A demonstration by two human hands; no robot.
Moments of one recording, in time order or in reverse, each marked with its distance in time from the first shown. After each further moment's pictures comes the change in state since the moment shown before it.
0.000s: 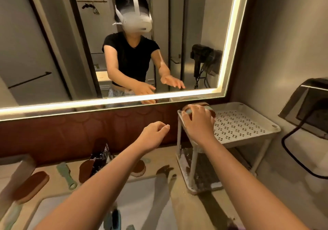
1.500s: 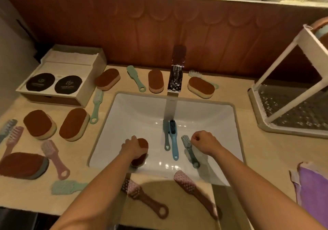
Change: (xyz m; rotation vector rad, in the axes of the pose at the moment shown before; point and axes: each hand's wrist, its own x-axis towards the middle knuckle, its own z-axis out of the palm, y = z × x) left_hand -0.261 -0.337 0.017 0.180 -0.307 -1.010; right_hand -0.218 -0.001 0.257 -0.150 -0.961 0.115
